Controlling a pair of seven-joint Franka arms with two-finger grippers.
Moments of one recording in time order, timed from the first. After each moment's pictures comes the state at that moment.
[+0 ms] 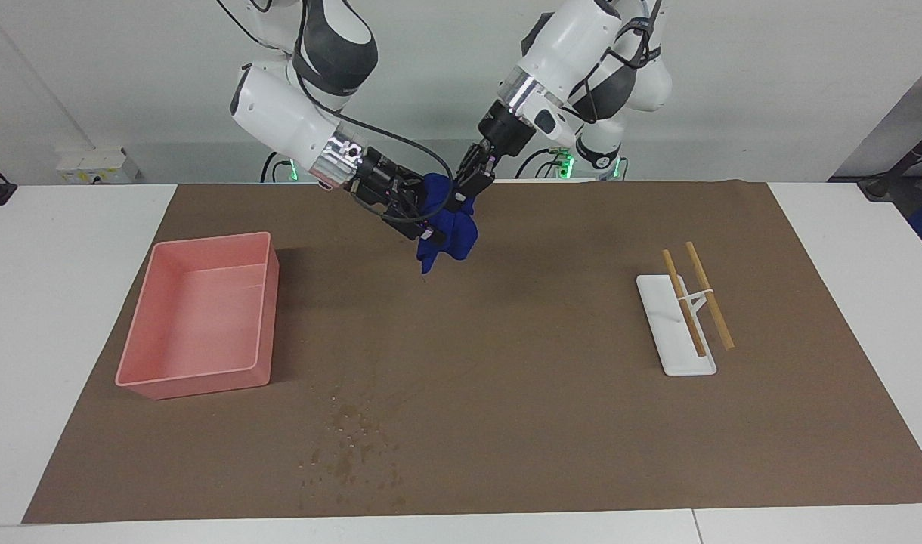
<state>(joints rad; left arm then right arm) -0.66 -0.07 -0.04 -1.93 -0.51 2.51 -1.77 0.31 -0.05 0.07 -2.00 1.05 2.30 1.21</state>
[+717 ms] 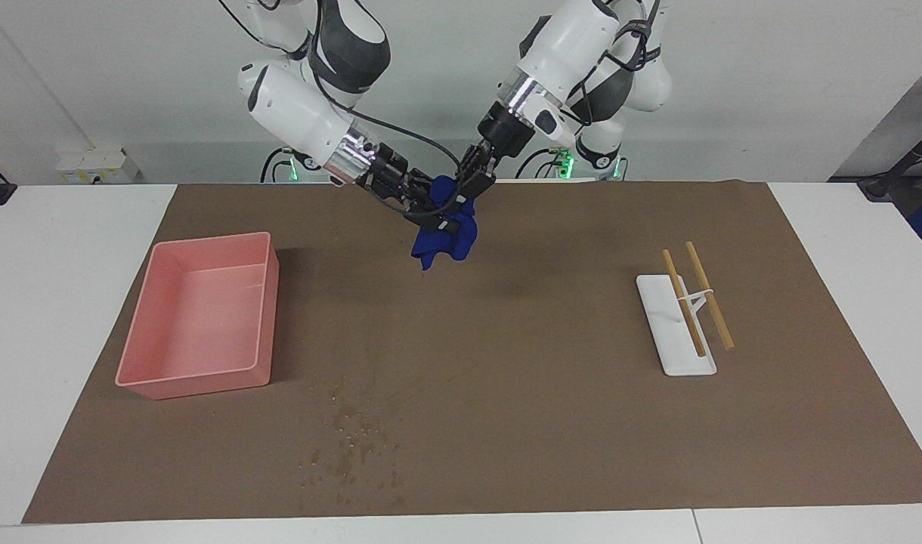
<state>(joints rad) -0.68 -0.07 -0.03 -1.95 -0.51 2.56 -1.80 0.35 -0.07 0.07 -2.05 1.05 2.34 1.17</state>
